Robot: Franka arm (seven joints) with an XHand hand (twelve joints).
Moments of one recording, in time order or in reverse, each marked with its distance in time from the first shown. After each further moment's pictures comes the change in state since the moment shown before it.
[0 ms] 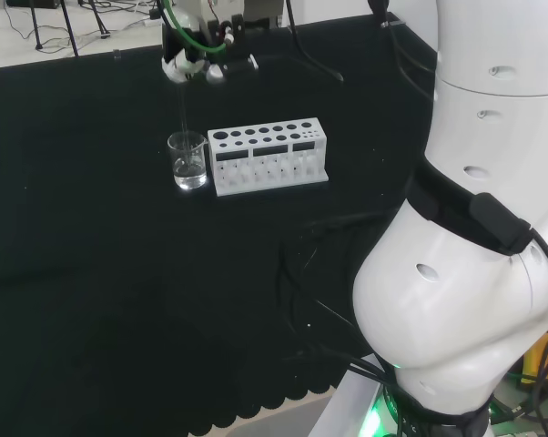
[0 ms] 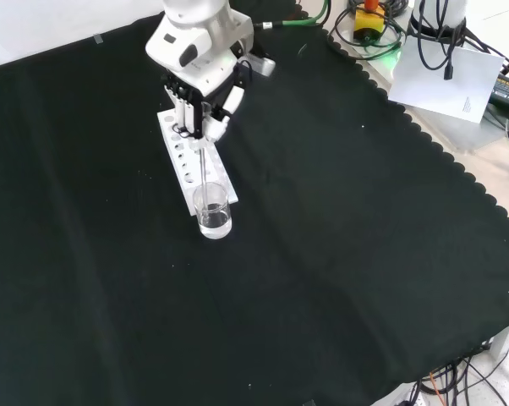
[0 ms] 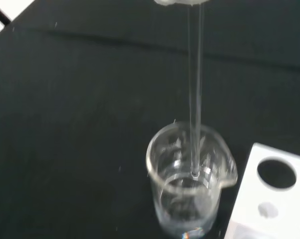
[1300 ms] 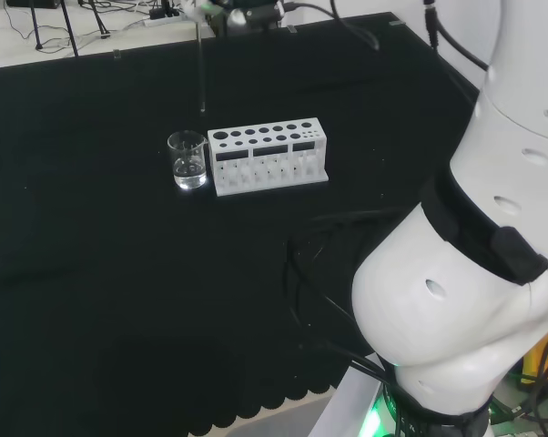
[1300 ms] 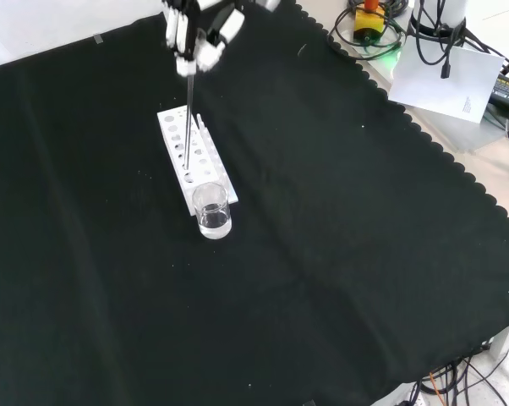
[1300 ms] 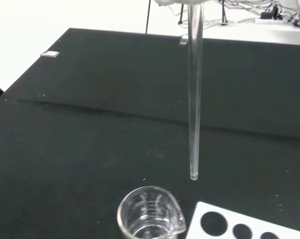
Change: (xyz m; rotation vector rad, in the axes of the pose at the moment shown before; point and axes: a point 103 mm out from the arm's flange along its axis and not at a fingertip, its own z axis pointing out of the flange) arm -0.027 -0.059 -0.090 -0.127 -0.011 0.068
